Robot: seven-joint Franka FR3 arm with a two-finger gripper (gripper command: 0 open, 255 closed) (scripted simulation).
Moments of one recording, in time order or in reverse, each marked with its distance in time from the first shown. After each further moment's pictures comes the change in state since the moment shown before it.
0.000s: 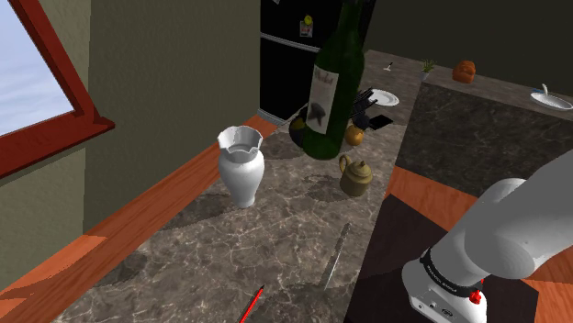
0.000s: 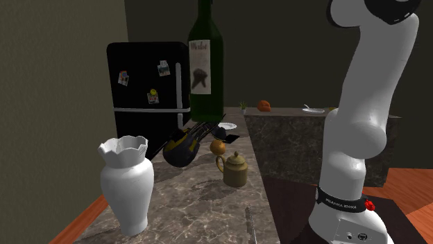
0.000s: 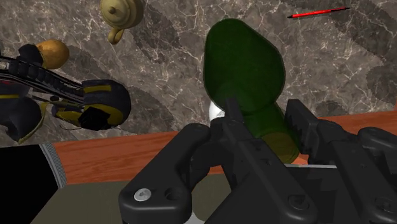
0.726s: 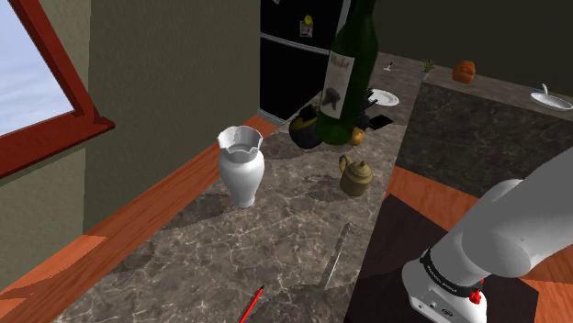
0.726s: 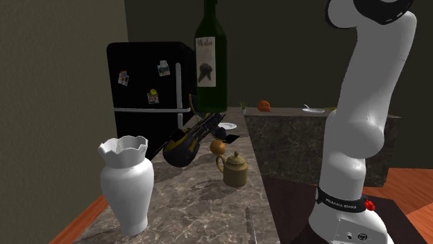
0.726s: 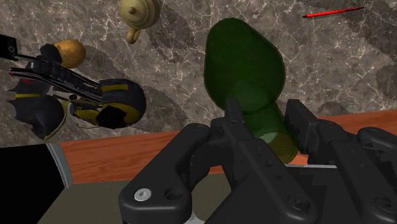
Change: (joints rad) arm -0.049 0.018 -0.057 0.071 -0.015 -0.055 -0.109
